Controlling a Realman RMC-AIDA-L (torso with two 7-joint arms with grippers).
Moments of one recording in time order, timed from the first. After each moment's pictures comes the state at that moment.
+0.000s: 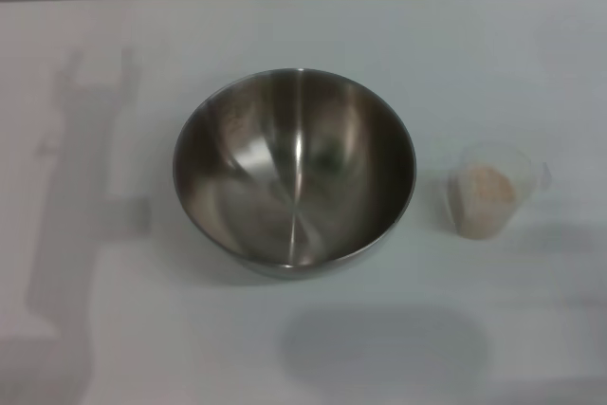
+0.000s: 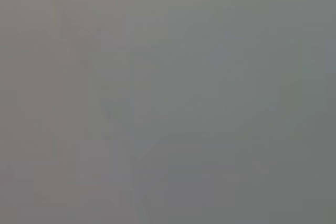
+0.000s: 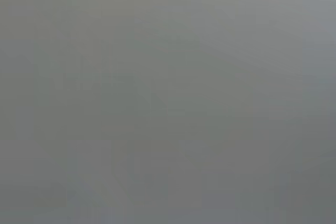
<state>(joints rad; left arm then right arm) -0.08 -2.06 -1.13 -1.13 2.46 1.02 0.83 0.13 2.09 0.35 0.11 -1.74 -1.82 0.14</state>
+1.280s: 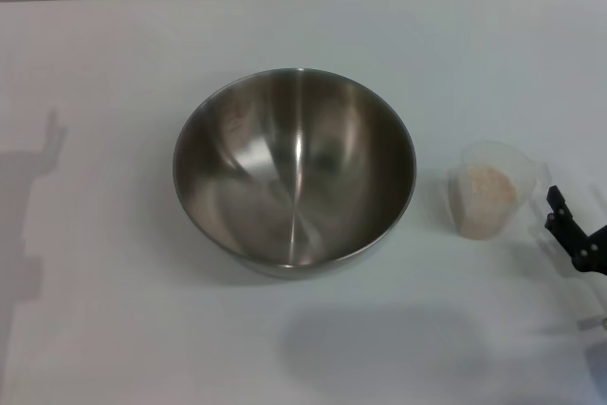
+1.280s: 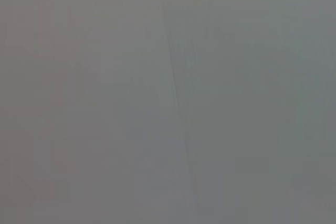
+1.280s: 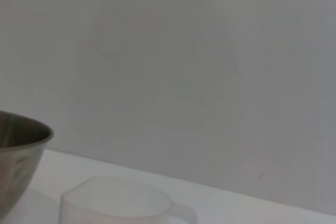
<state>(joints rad) -0.18 -2.07 -1.13 -0.43 2.49 1.29 0.16 0.14 2.09 0.07 0.21 -1.74 -1.41 -0.14</state>
